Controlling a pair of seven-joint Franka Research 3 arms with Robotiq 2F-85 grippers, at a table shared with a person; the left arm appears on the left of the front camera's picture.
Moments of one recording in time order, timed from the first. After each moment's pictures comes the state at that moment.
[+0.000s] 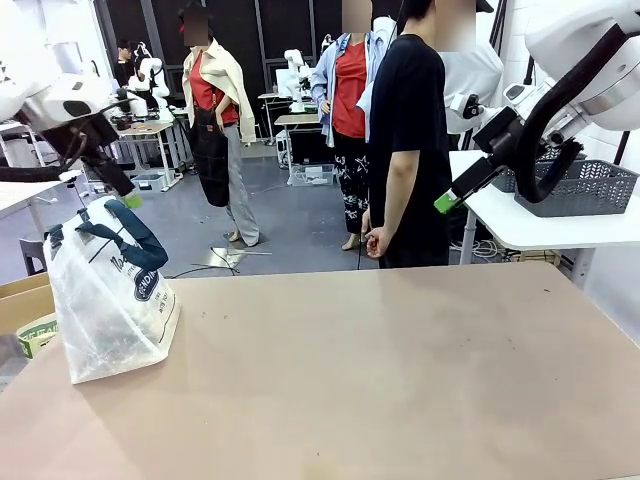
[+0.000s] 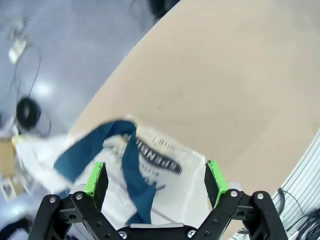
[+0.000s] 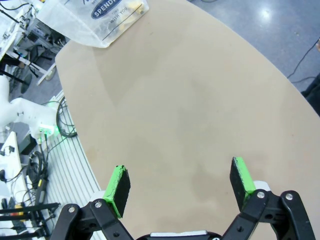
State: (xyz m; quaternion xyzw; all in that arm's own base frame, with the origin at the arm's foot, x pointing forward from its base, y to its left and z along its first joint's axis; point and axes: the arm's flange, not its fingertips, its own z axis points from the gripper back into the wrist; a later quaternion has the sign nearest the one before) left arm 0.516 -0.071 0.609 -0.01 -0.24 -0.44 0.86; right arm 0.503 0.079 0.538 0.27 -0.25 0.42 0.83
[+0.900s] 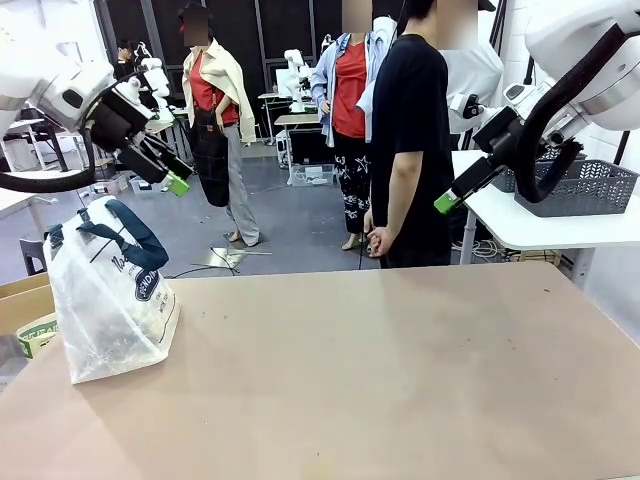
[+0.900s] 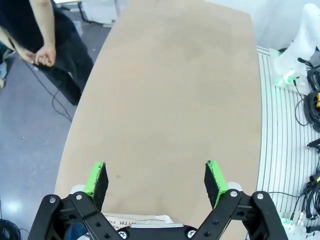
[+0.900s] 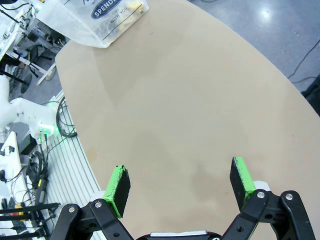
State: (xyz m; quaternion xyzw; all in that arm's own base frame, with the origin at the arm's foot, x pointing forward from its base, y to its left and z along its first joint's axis) left arm 0.518 -0.108 0.606 -0.21 -0.29 -0.60 0.71; right arm 0.503 0.079 0.538 0.27 -0.25 0.42 0.83
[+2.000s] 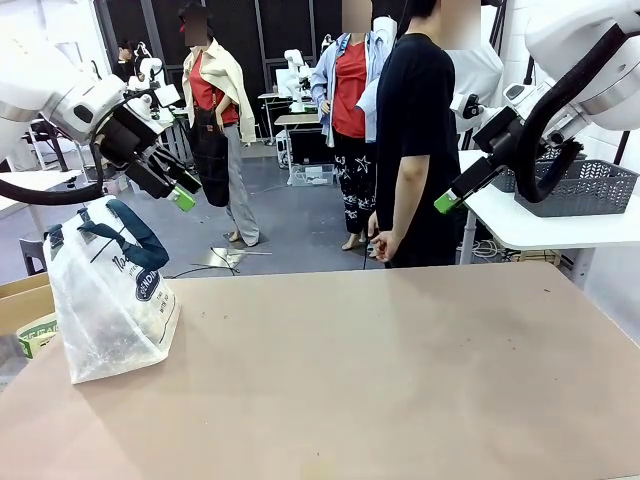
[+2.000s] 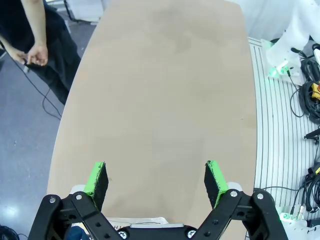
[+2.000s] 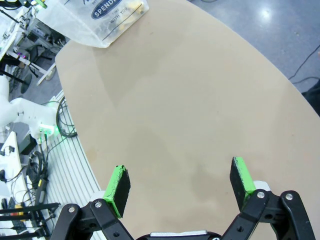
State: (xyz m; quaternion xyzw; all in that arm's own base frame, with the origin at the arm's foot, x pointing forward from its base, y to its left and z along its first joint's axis) left arm 0.516 -0.119 0.587 -0.22 -0.27 -0.62 0.70; right arm 0.503 0.079 0.538 0.27 -0.25 0.42 0.83
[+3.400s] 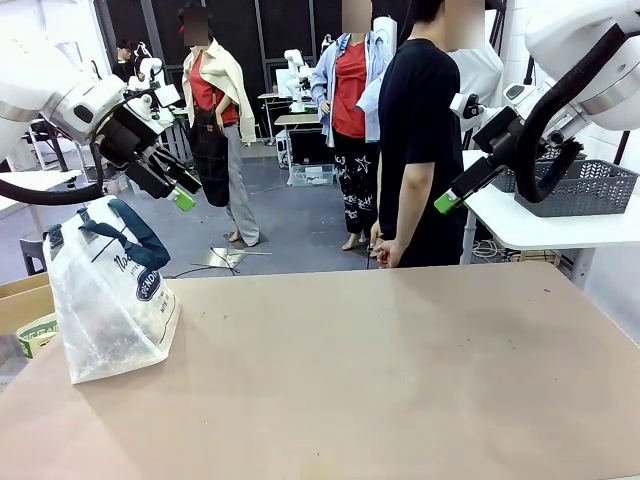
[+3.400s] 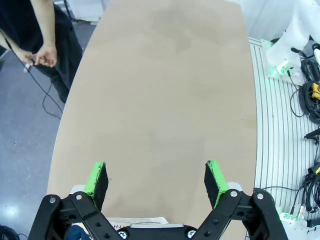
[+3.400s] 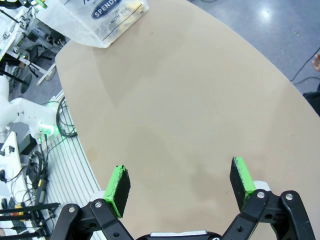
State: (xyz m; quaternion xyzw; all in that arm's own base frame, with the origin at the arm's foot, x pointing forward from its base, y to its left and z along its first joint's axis) left arm 0.516 -0.120 0.587 -0.22 -0.27 -0.62 0.70; right arm 0.503 0.079 0.538 0.27 -0.25 0.42 0.83
